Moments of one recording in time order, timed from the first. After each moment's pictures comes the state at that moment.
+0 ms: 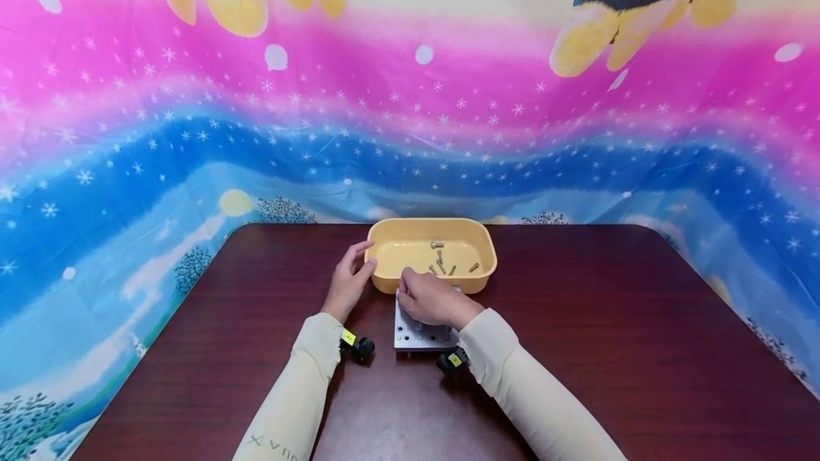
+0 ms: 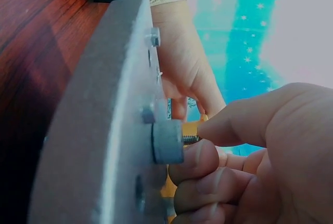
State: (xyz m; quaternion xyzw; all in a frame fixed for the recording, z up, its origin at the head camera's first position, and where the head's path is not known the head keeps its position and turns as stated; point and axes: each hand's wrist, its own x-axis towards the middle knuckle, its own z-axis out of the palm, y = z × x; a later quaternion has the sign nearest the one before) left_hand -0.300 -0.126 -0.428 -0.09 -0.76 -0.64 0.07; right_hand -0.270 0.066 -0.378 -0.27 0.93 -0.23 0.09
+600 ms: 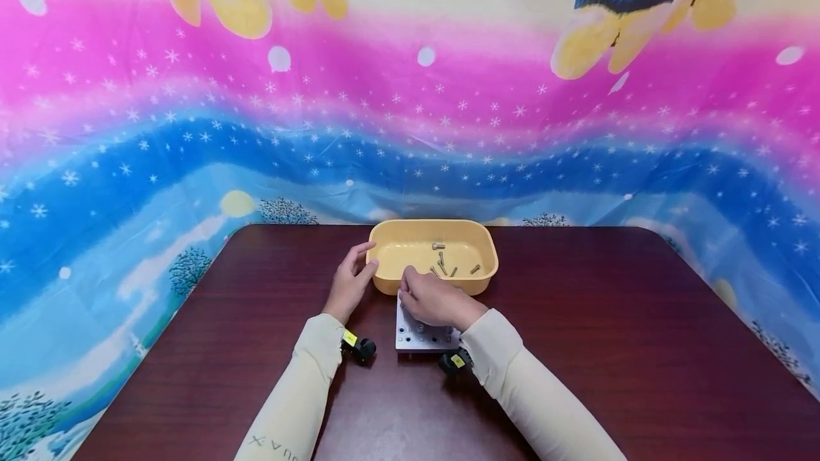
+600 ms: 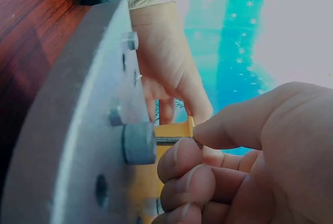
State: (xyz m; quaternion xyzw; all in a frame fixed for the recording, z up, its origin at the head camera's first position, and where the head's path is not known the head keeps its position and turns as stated) left_hand -0.299 -0.125 -0.428 -0.08 -0.76 -0.64 0.07; right_hand -0.266 0.068 -0.373 -0.27 0.93 -0.24 0.10
